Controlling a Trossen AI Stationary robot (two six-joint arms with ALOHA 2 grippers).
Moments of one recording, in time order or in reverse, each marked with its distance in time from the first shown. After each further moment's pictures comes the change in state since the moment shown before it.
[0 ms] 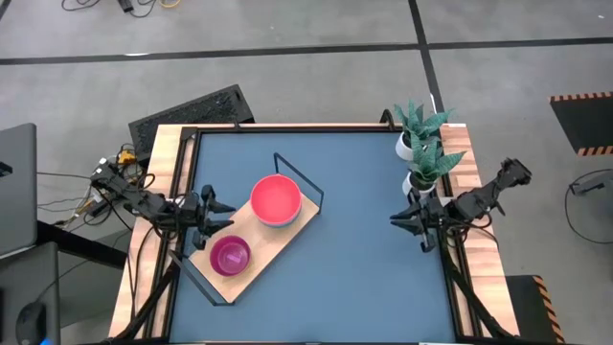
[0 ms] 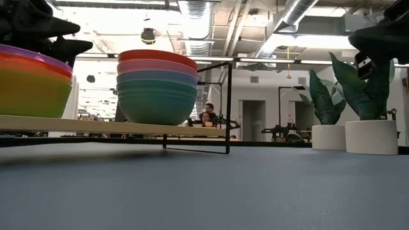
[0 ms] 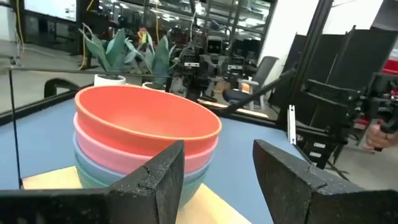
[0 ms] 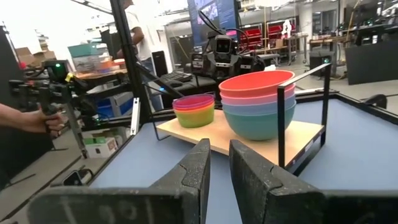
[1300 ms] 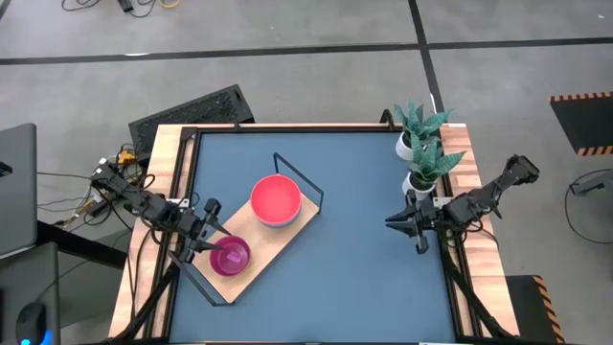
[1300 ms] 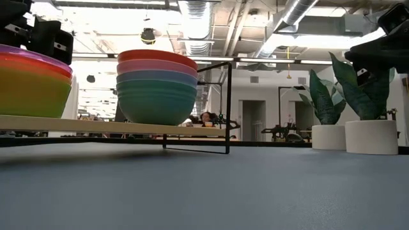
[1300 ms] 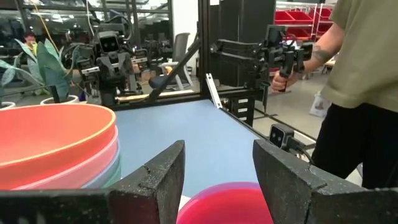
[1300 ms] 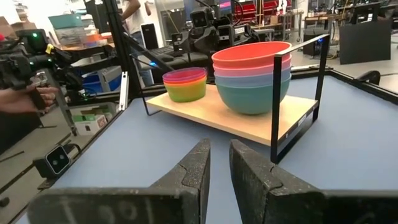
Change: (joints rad) left arm 0.000 -0.002 -0.001 -0.047 0.401 0.182; right arm -0.017 0.124 -0.002 -0.002 -0.001 0.039
